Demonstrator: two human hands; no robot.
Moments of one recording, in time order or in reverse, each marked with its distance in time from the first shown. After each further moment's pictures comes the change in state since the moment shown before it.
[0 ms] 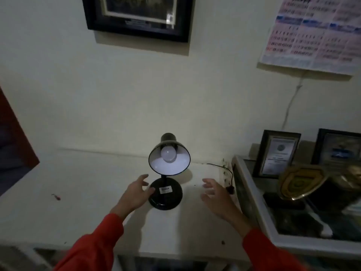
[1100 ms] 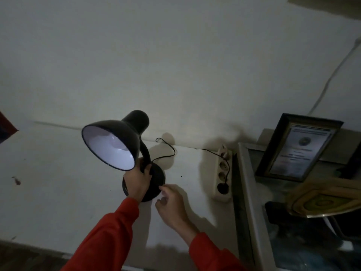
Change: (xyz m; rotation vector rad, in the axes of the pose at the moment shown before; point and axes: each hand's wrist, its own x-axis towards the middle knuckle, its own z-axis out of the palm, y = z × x) left_hand 0.090 0.026 0.126 -0.029 0.525 -0.097; right_hand 0.055 0.055 0.090 0.057 -0.204 0.002
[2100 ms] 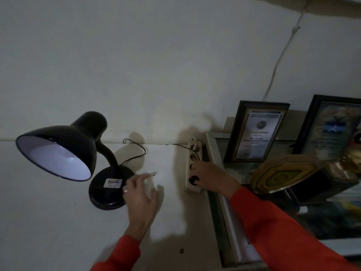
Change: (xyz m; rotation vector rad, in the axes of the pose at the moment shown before) left_hand -0.082 0.030 0.042 -0.096 -0.091 0.226; right_hand 0.014 0.026 -0.198 -1.028 -0.240 -0.193
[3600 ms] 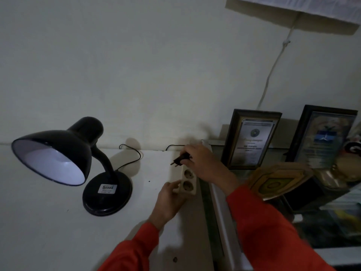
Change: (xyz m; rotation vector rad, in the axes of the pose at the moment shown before) left_hand 0.002 0.024 0.071 -0.156 -0.492 0.108; right_hand 0.001 -0.010 -0.055 0.397 0.406 0.052
